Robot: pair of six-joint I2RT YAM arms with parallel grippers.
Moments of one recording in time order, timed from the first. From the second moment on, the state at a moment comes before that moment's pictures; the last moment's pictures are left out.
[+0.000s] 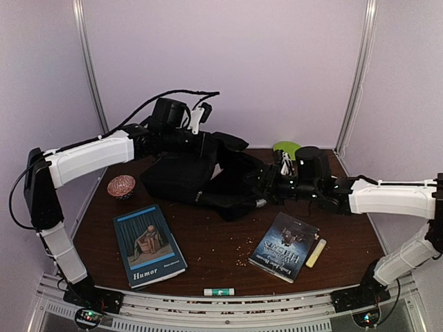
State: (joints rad) left arm -0.71 1.75 1.56 -0.27 0.13 -0.22; right arm 0.77 1.41 0.87 0.20 -0.21 1.12
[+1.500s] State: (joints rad) left arm -0.63 0.68 0.58 -0.75 -0.39 -1.02; right arm 1.20 1.97 1.29 0.07 -0.10 0.84
